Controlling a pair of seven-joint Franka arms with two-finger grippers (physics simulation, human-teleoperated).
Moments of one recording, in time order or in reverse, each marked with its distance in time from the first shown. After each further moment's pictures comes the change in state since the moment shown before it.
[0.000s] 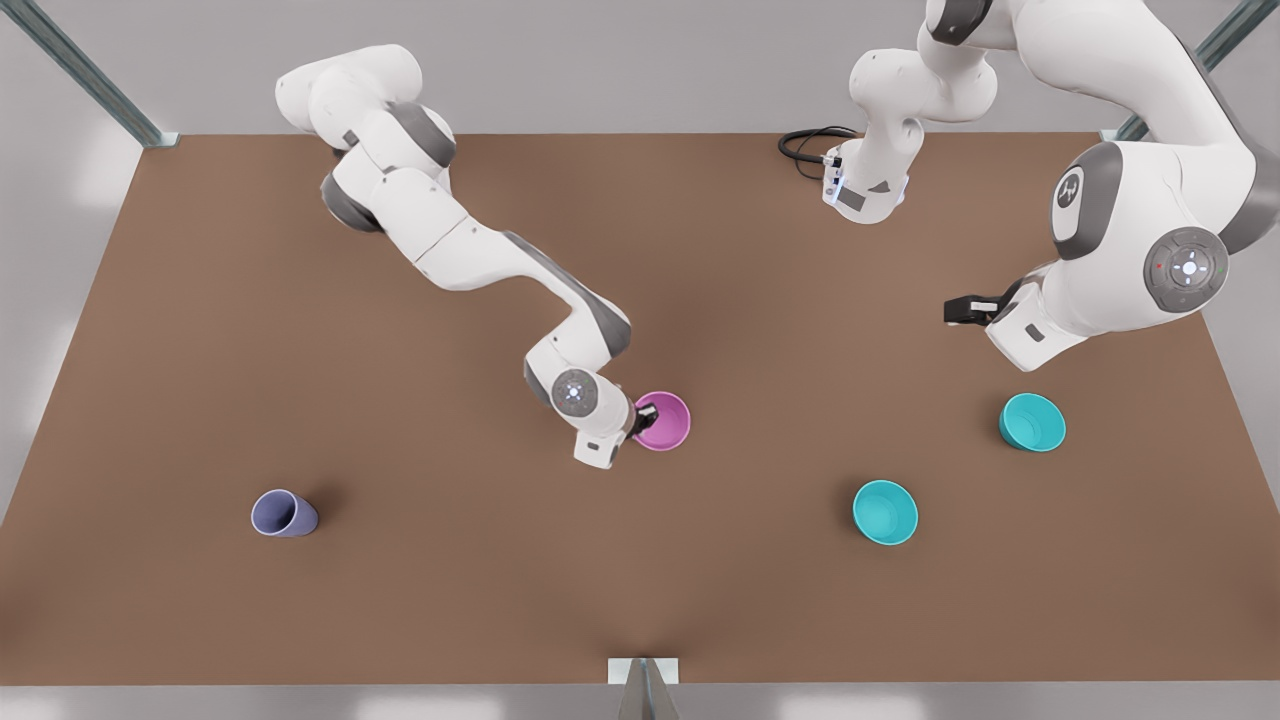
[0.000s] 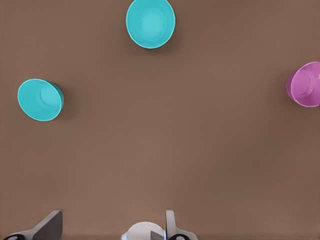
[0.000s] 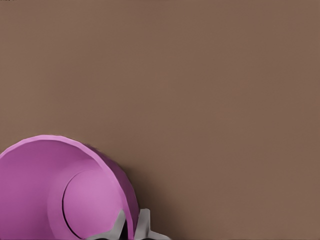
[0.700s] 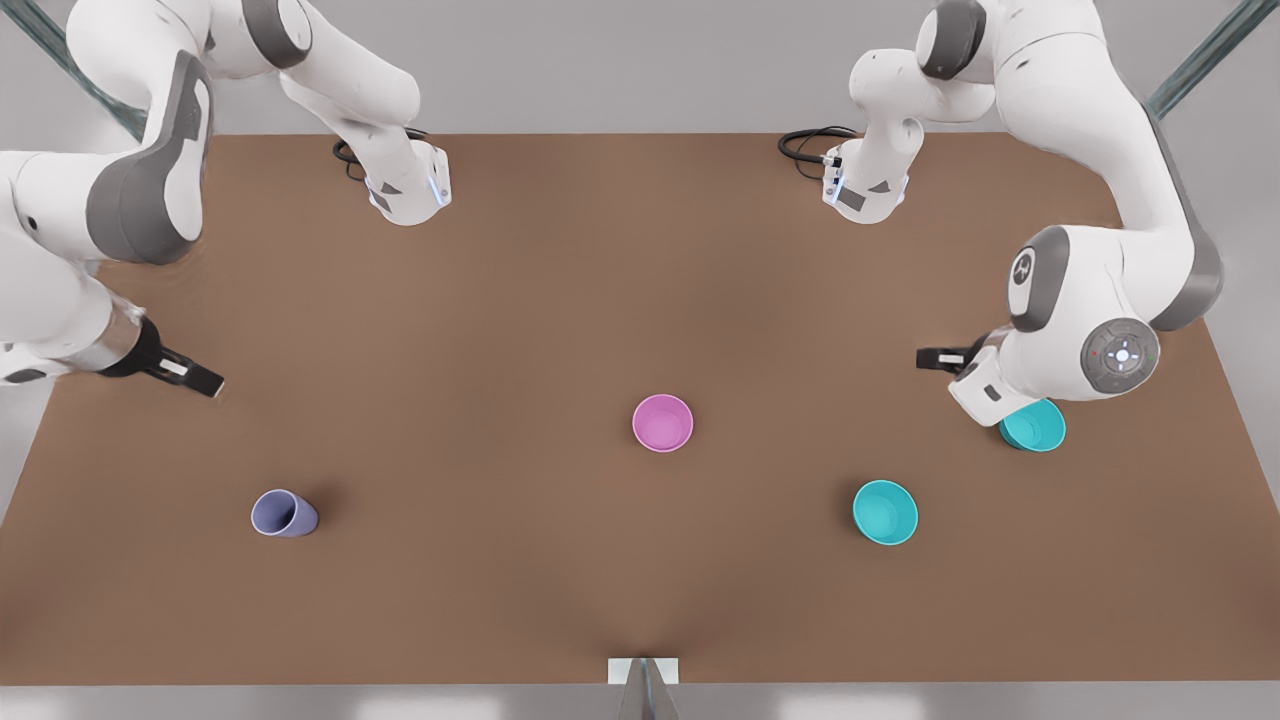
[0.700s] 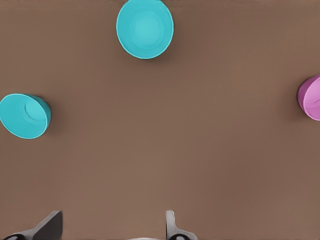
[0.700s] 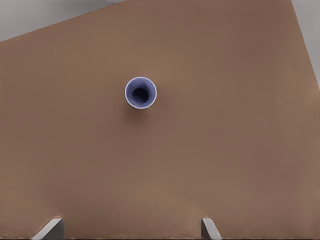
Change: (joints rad) left arm 0.002 0.206 -0.010 0.057 -0.003 0.102 -0.003; right arm -0.692 -0.723 -0.049 0.106 -0.141 -0.983 0.099
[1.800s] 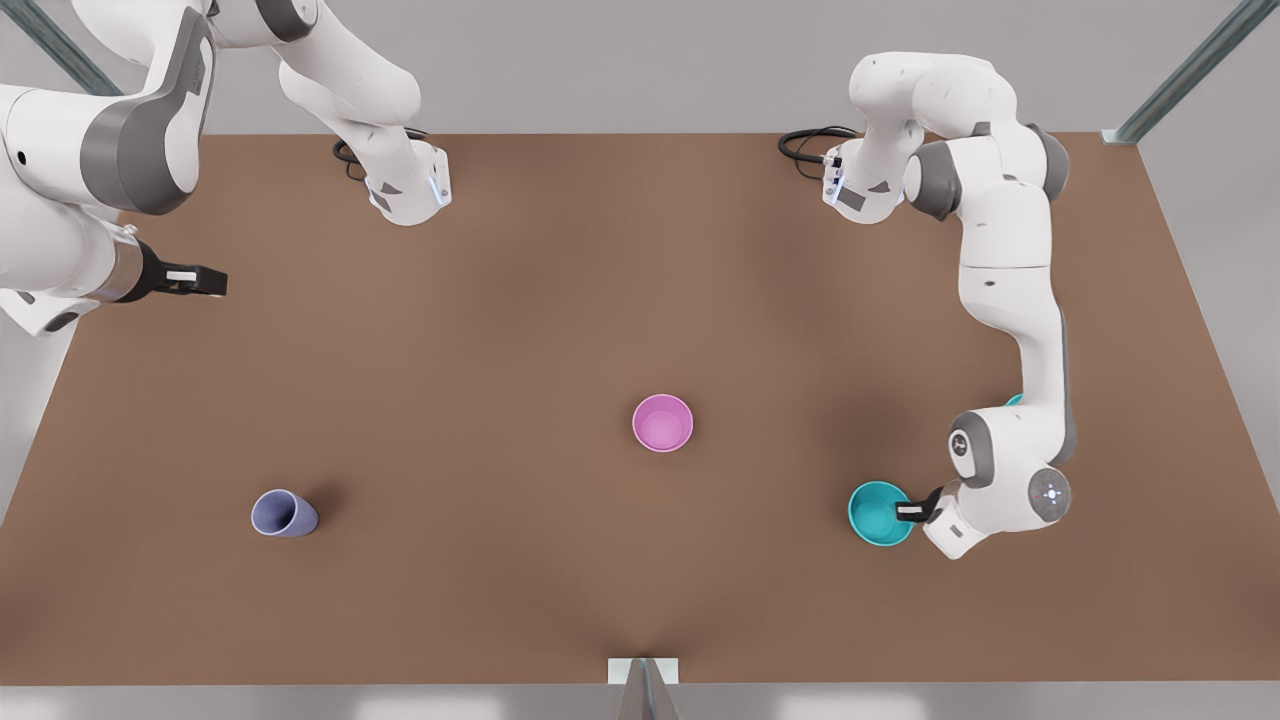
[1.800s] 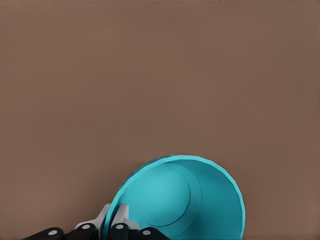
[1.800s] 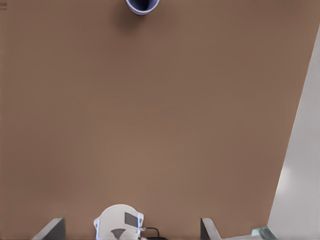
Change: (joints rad) left arm 0.122 0.481 -0.002 -0.019 -0.293 0.787 0.226; right arm 0.019 -0.074 -0.048 -0.062 -0.012 -0.260 -0.392
